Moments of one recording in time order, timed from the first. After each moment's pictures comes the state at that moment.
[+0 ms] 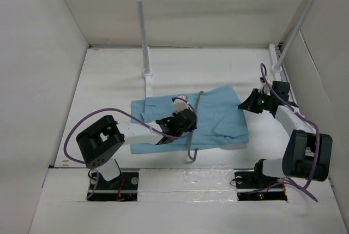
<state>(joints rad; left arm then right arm) -1.06 1.61 0.80 0.14 -0.44 -0.97 -0.19 1.33 0.75 -0.27 -0.58 0.23</state>
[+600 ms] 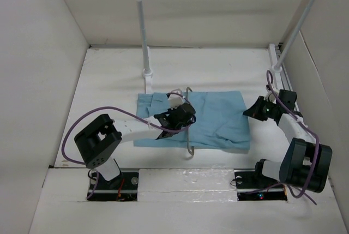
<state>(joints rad) -1.00 1.60 0.87 -0.04 -0.52 -1.01 -0.30 1.23 0.63 -0.30 -0.65 0.15</state>
